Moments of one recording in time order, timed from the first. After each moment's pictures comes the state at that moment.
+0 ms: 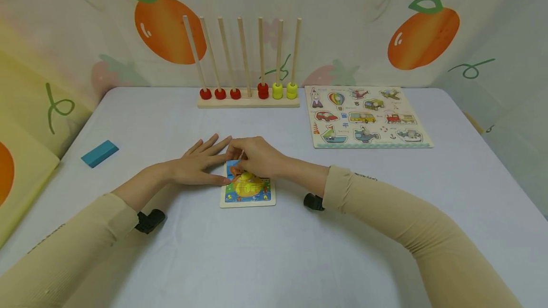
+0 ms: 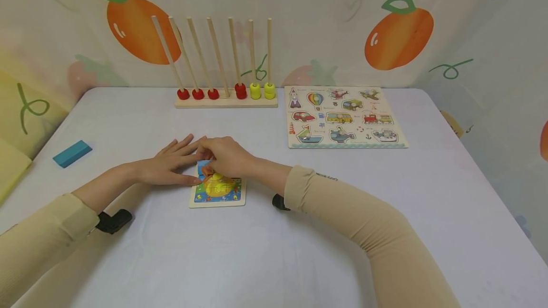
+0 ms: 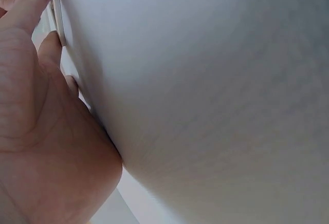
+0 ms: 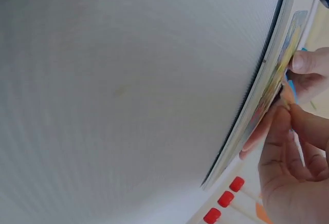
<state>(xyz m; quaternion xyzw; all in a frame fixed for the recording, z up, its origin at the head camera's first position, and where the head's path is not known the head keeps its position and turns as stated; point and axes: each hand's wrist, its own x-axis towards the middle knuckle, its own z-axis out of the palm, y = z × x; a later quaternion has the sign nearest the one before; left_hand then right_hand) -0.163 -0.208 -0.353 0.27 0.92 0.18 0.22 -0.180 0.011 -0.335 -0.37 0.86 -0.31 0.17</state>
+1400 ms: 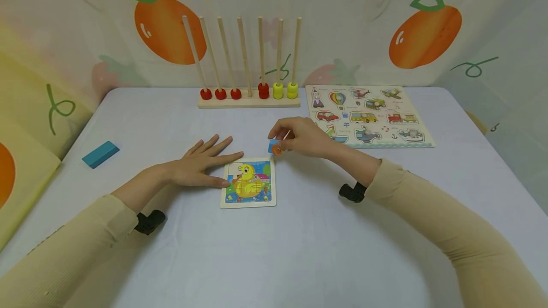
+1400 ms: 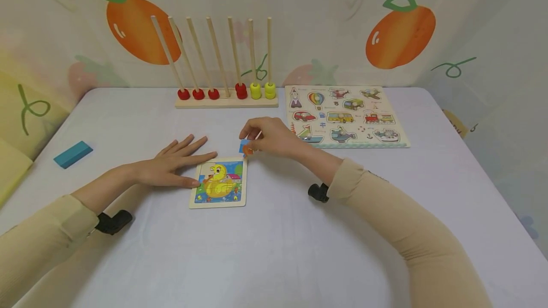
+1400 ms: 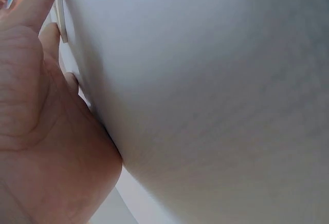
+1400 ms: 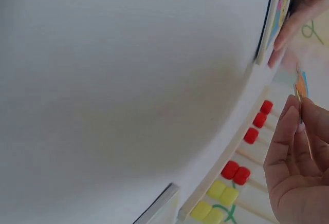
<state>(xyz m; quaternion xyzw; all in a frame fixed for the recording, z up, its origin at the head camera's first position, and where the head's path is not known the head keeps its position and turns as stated) -0.166 -0.206 -0.358 0.28 0.92 0.17 0.22 -0.209 0.095 -0.316 -0.29 0.88 -0.35 0.15</state>
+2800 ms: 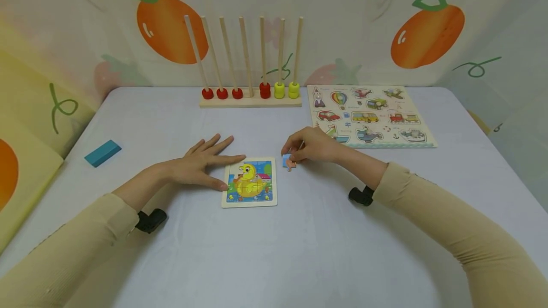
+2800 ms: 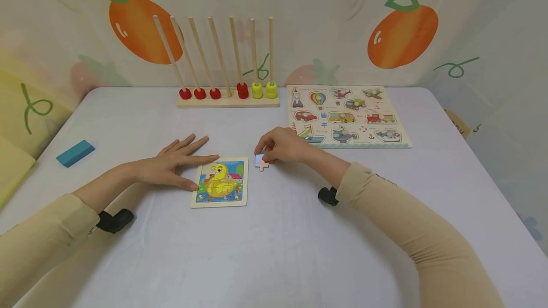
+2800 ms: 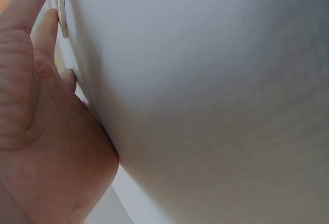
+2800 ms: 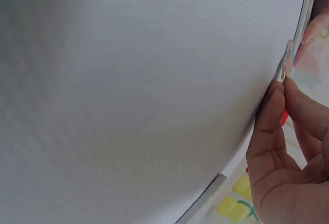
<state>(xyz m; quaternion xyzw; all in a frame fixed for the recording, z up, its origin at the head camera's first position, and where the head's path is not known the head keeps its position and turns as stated) -0.165 -0.209 -0.356 0.28 0.91 0.19 0.23 -0.209 0.116 -0.333 -0.26 0.88 -0.32 0.23</state>
